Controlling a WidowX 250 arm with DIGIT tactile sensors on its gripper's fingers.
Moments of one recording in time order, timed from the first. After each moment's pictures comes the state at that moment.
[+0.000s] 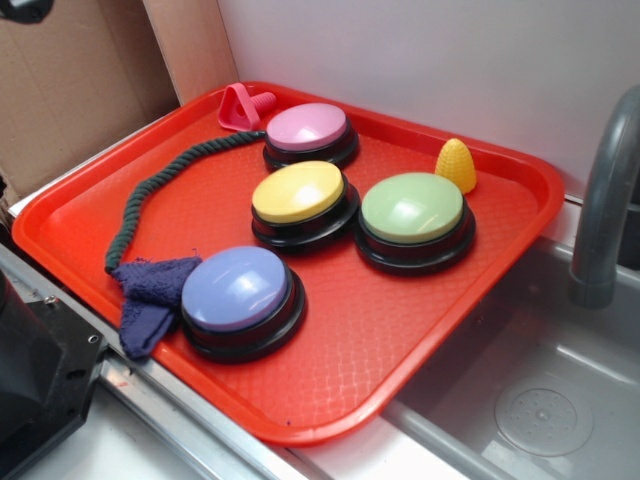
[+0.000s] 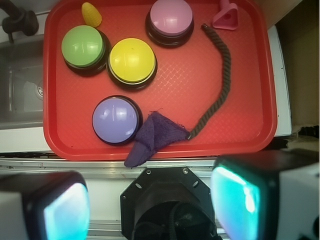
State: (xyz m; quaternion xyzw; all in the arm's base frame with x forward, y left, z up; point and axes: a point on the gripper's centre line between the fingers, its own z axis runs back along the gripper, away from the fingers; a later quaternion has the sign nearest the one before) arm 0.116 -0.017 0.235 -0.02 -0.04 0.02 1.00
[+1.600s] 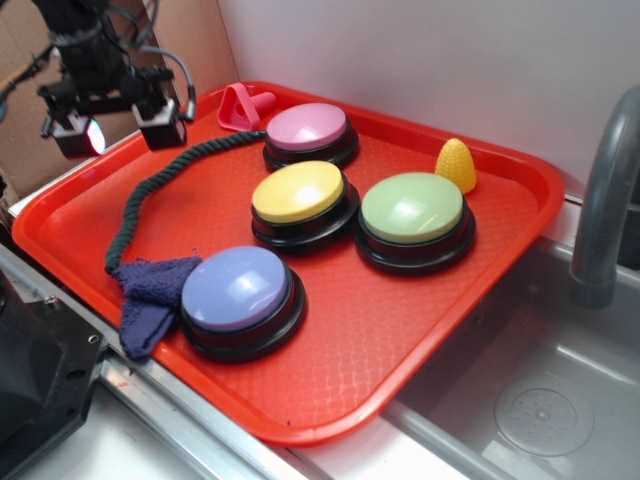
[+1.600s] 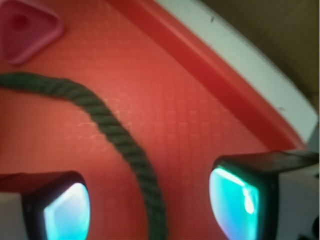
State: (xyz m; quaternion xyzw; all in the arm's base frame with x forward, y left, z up) arm 0.208 0.126 0.046 0.04 -0.06 0.39 0.92
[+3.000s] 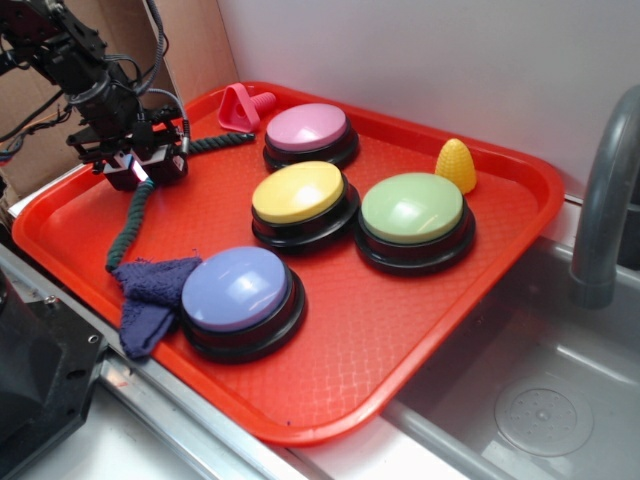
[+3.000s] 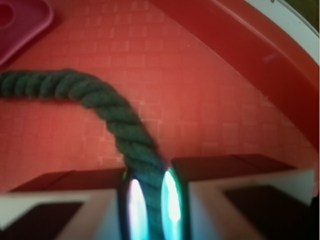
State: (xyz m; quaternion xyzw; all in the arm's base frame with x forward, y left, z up) arm 0.218 0.130 0.012 -0.05 -0.12 0.35 0.93
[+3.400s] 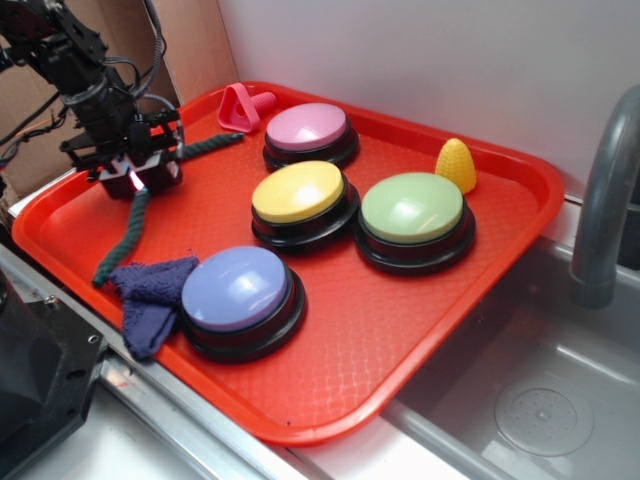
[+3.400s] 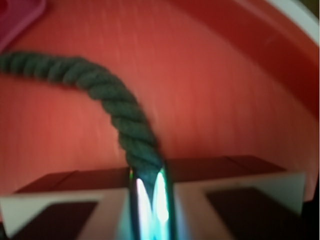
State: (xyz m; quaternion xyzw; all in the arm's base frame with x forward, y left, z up) arm 0.206 0.122 0.020 -0.04 -0.09 0.39 0.92
